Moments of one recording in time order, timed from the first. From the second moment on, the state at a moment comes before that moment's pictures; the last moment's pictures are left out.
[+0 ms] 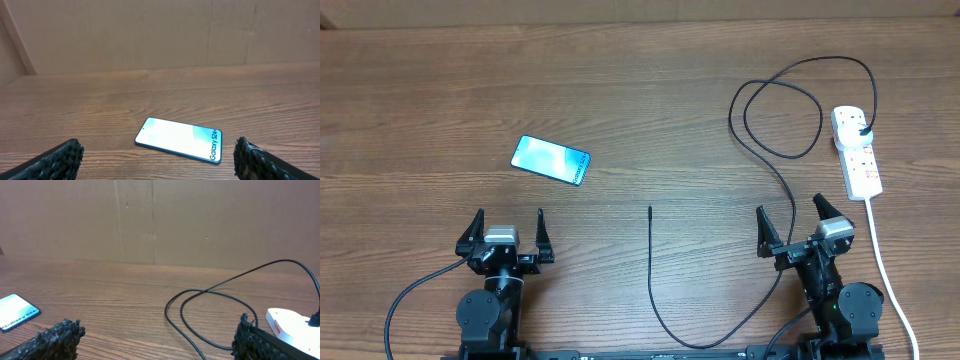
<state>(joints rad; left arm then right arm) 0.00 0.01 0.01 -0.08 -0.02 0.04 0.04 0.01 0.02 -0.02 -0.19 0.03</state>
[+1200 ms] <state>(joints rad) 0.00 0.01 0.07 -0.23 -0.01 0.04 0.04 0.01 0.02 -0.02 -0.19 0.03</state>
